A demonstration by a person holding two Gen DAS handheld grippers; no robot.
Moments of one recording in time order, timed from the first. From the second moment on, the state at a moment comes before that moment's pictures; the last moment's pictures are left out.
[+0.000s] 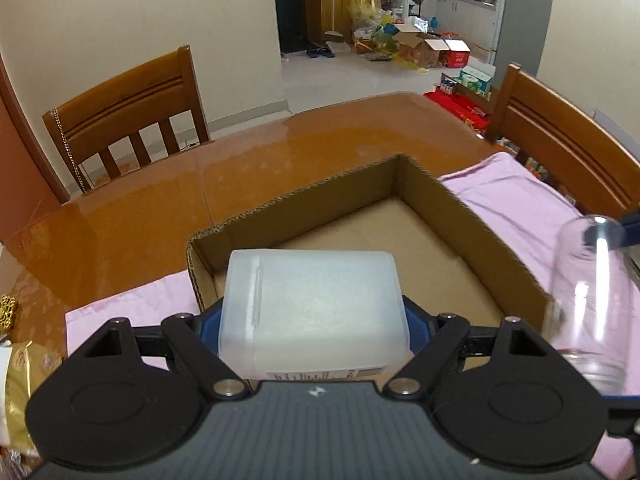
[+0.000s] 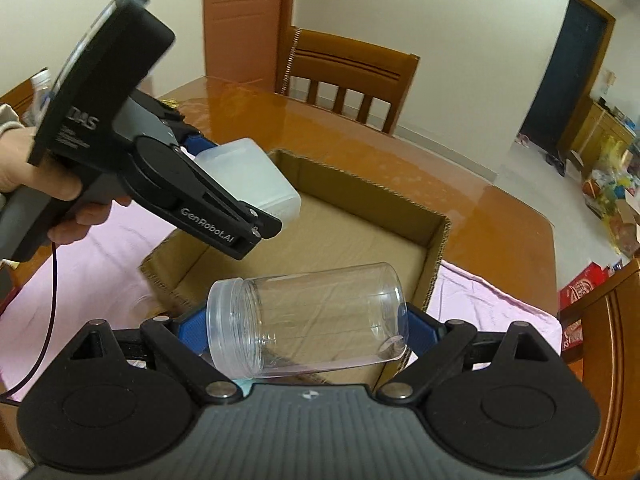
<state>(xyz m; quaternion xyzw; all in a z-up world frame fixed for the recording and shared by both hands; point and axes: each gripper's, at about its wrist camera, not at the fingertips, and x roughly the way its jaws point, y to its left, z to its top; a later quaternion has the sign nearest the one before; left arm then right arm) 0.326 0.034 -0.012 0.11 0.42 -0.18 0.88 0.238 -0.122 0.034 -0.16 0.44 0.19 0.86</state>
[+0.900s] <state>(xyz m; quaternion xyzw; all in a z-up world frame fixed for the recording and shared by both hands) 0.304 0.104 -0.001 0.04 0.38 -0.10 0.92 0.346 -0.120 -0.006 -0.13 0.48 0.14 0.86</state>
